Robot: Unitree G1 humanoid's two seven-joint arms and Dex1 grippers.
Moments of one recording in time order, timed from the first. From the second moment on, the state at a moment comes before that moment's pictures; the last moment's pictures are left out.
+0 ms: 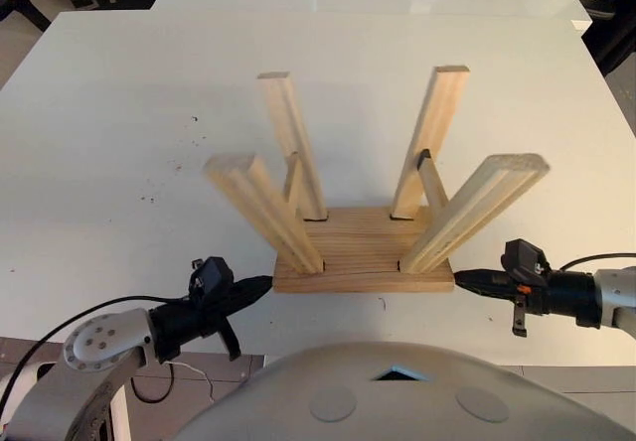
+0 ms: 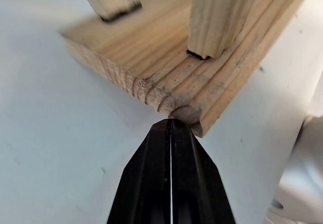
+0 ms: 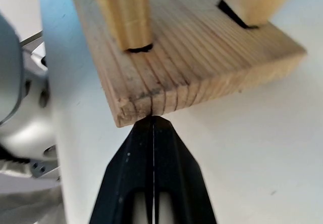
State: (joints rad) left arm 0.77 0.81 0.16 -0.72 -0.57 0.38 -0.78; right arm 0.59 -0.95 -0.17 -0.61 0.51 0.49 1.09
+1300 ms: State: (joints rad) left arm 0.49 0.72 0.13 -0.61 -0.74 0.45 -0.86; right arm 0.22 -0.79 -0.16 -0.48 0.77 0.67 1.05
